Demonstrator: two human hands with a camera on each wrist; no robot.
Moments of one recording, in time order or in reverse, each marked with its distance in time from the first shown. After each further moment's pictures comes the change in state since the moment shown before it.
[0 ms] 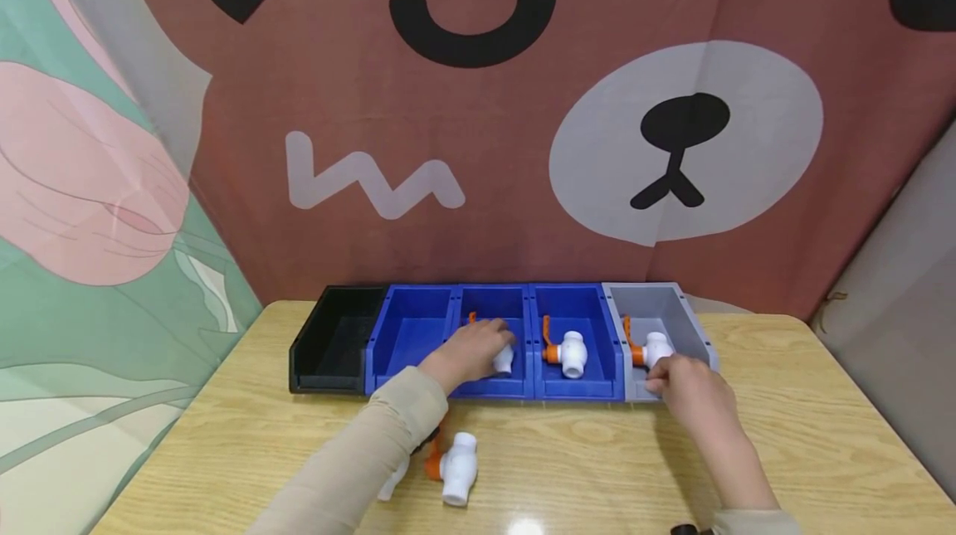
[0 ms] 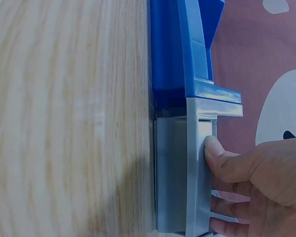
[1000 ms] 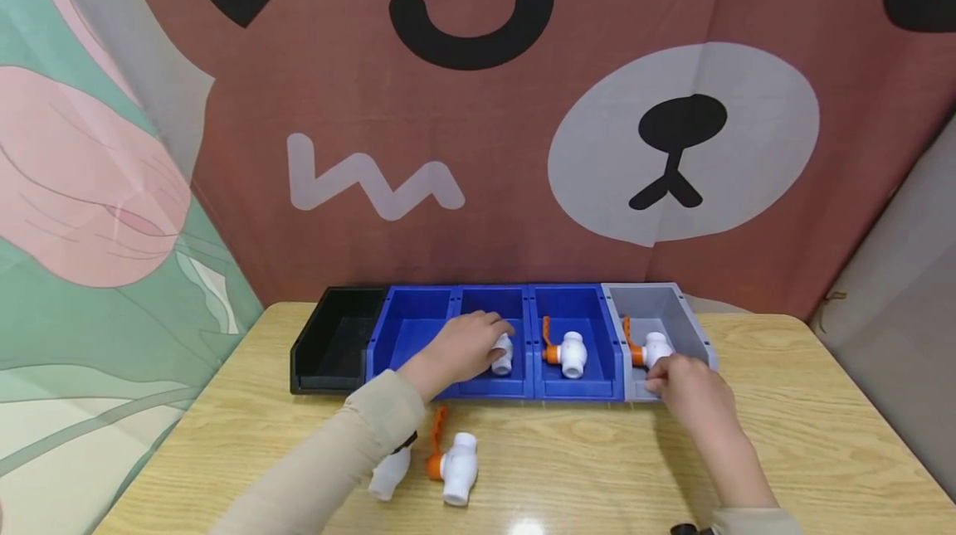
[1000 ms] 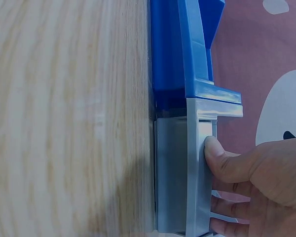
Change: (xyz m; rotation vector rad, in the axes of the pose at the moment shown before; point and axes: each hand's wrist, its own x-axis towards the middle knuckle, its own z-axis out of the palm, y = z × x) left_hand -0.015 -0.003 -0.018 0.016 0.155 0.015; right_hand -0.002 0.001 0.002 0.001 0.035 -0.034
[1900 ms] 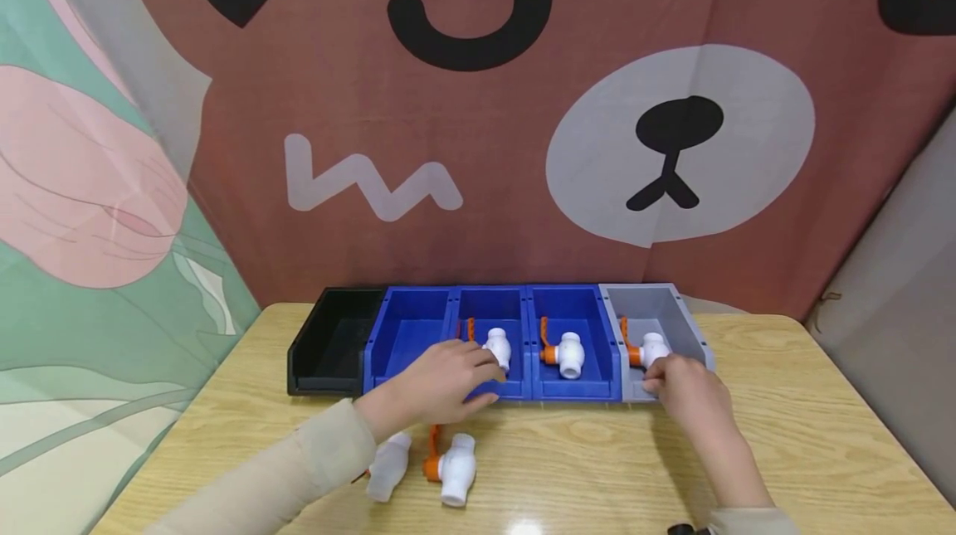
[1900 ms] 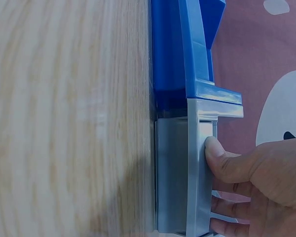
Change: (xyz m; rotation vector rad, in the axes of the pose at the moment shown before) left_hand -0.053 0.003 -0.010 0.049 0.095 0.306; right_hand 0.000 0.000 -0.001 0.006 -0.004 0.021
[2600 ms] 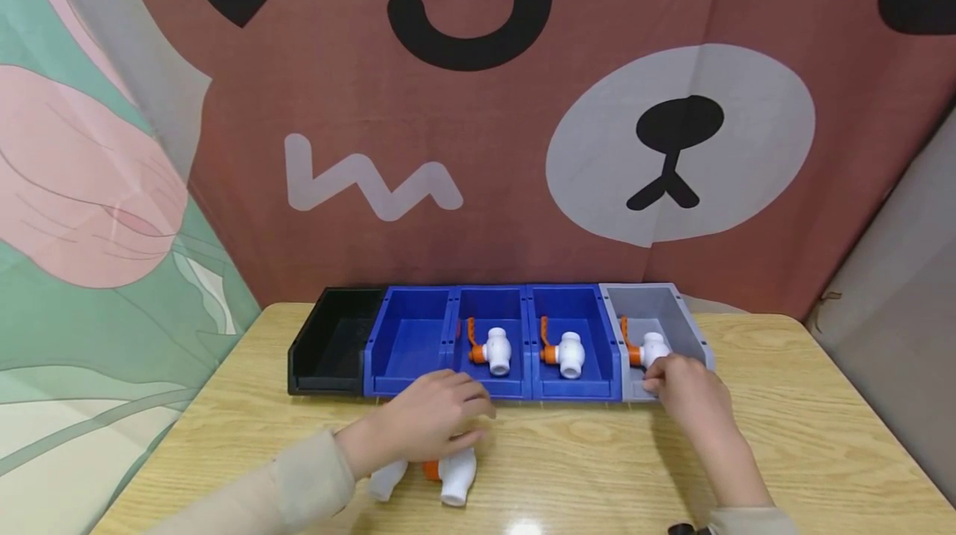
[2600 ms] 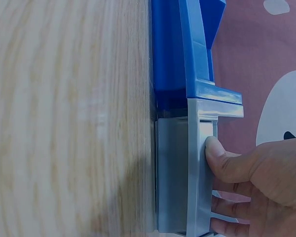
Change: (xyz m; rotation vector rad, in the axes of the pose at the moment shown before) left_hand -0.031 0.019 0.004 -0.042 0.001 0.049; right_hand 0.000 0.000 0.002 -0.005 0.018 -0.011
